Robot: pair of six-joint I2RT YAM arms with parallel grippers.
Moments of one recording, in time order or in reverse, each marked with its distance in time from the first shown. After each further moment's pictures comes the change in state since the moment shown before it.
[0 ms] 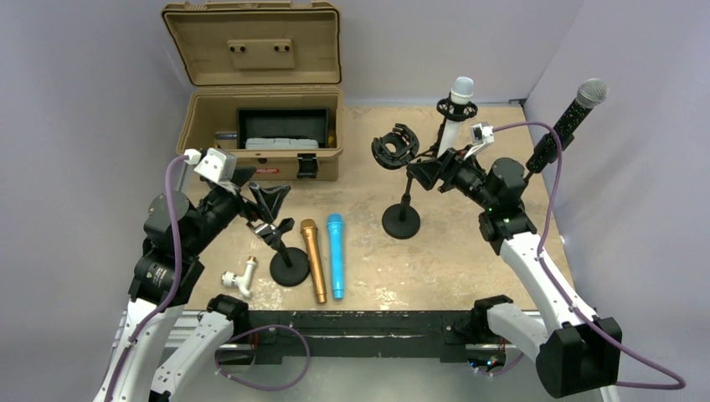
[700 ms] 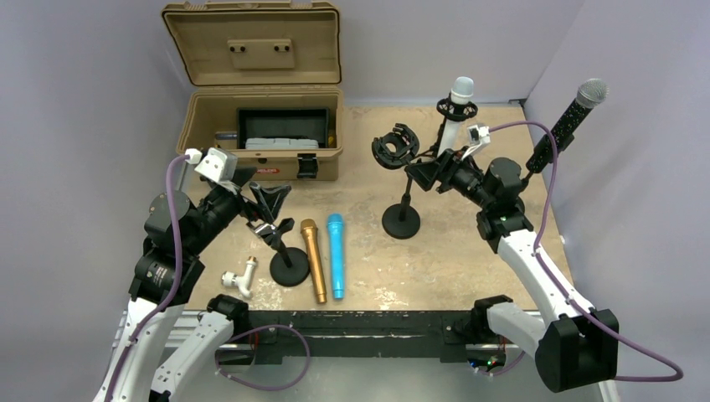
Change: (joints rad) left arm 0.000 0.004 0.000 0.000 0.004 0.000; right arm -0.004 0.050 -0.023 0.051 -0.033 0.024
